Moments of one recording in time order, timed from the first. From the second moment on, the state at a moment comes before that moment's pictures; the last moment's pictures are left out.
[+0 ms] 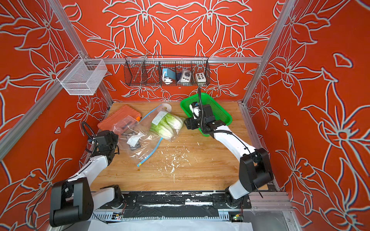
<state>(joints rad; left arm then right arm) 0.29 1.20 0.50 0.16 -0.23 -1.10 0.48 1.59 1.24 -0.29 -0.25 0.10</state>
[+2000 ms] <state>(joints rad) -0.07 2.10 1.26 0.34 0.33 -0.88 0.60 1.84 1.28 -0.51 -0.22 -0.06</state>
